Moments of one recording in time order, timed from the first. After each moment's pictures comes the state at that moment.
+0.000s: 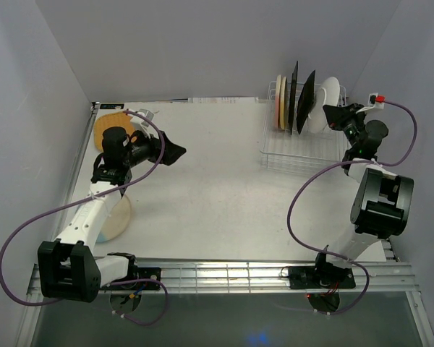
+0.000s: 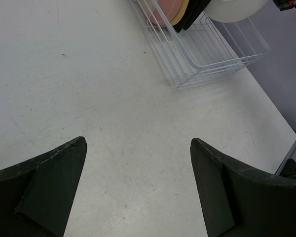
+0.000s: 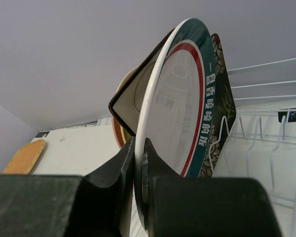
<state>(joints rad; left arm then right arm) -0.12 1.20 0.87 0.05 0.65 -0.26 -0.28 1.67 0.94 0.92 -0.58 0.60</state>
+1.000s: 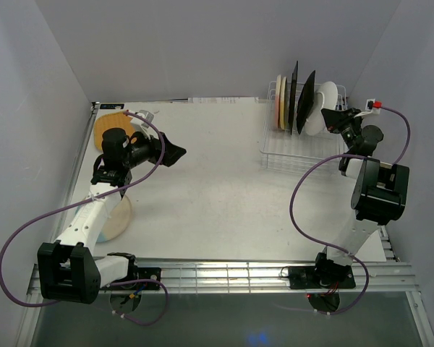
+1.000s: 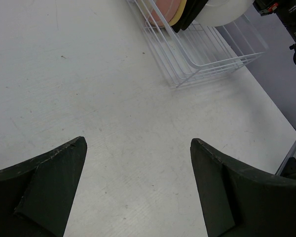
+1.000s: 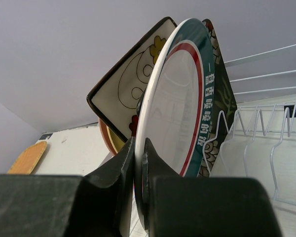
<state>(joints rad) -0.12 1.18 0.86 0.07 0.66 -0.25 -0.29 1.85 0.95 1.13 -0.60 0.67</state>
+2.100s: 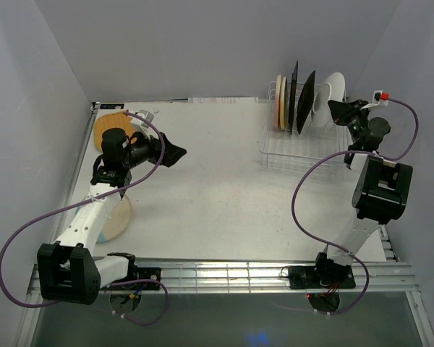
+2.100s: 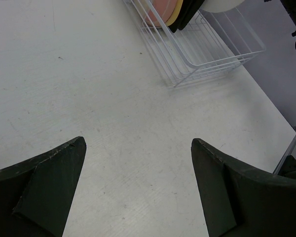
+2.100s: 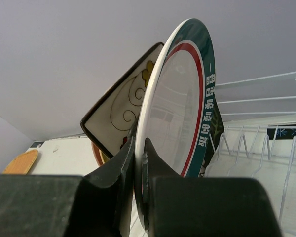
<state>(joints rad) -0.12 1.18 0.86 0.07 0.67 -0.25 -0.31 1.85 1.06 1.07 -0.61 0.65</state>
